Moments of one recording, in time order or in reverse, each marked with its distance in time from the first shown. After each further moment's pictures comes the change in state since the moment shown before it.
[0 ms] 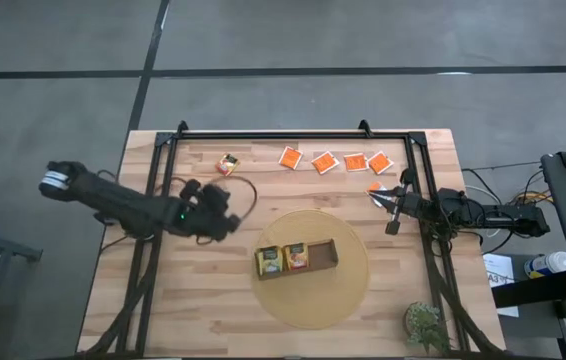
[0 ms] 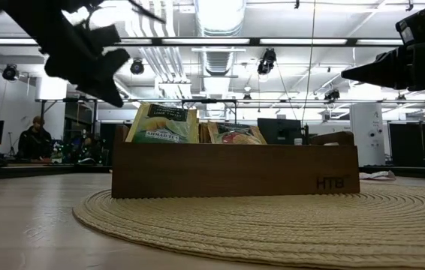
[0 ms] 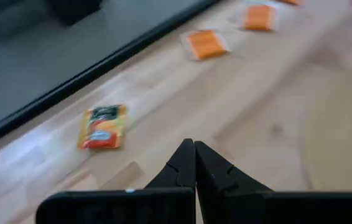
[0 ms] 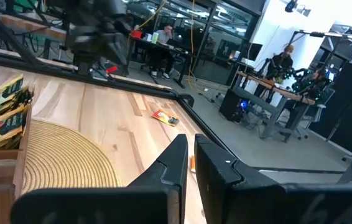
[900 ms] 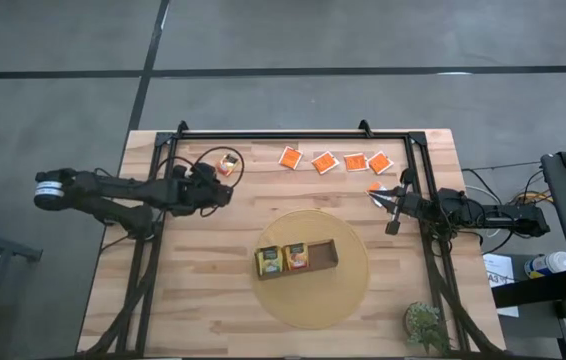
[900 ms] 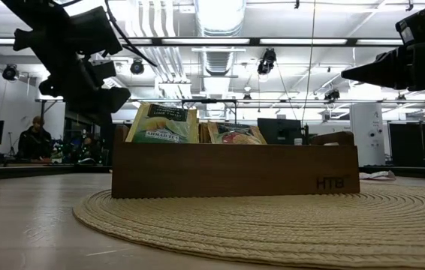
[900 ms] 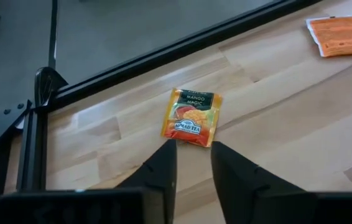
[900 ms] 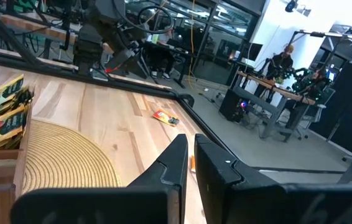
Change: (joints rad) left arm 0.340 -0.043 -0.122 0.053 0.013 0.029; right arm 0.000 0.000 0.000 0.000 0.000 0.000
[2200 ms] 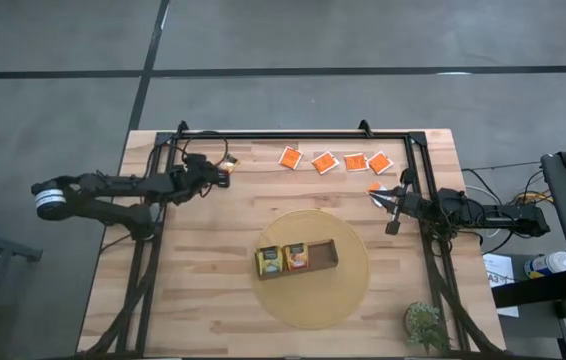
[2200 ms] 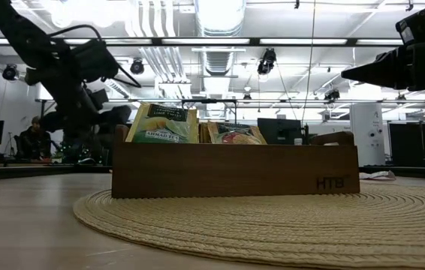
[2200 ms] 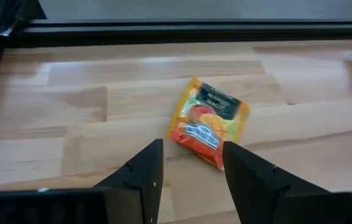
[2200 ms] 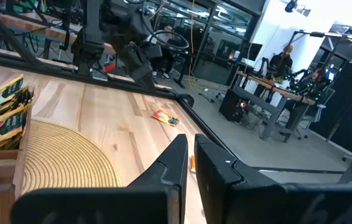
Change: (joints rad) left arm 0.323 0.001 -0.195 0.436 0.249 0.010; right arm -0.001 0.000 0.000 0.000 0.000 0.000
